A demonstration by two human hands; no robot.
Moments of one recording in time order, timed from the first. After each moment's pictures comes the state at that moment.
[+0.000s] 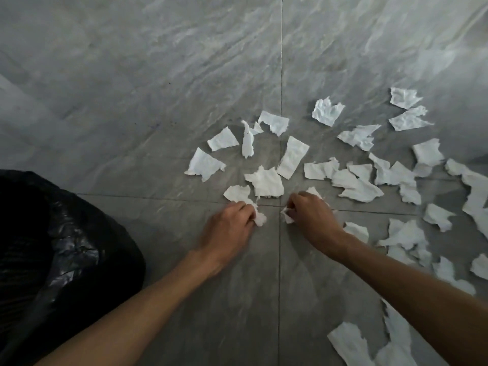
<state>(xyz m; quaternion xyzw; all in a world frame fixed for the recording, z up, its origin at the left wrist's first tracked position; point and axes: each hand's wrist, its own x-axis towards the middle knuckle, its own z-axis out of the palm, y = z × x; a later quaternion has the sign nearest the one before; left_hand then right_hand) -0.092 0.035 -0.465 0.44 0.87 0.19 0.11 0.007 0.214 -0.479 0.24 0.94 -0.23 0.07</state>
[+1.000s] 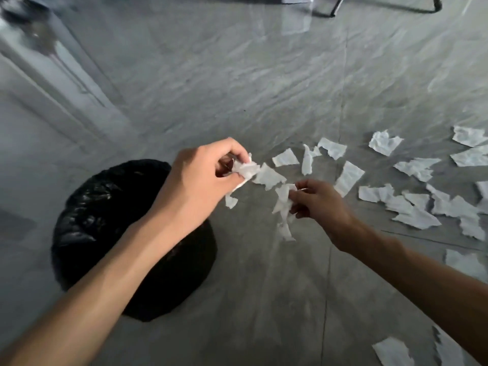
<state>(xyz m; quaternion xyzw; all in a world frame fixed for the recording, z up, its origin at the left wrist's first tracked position) -0.121 -0.074 -0.234 0.31 0.87 0.38 0.05 -0.042 0.119 -0.345 0.26 0.67 -0.70 0.00</state>
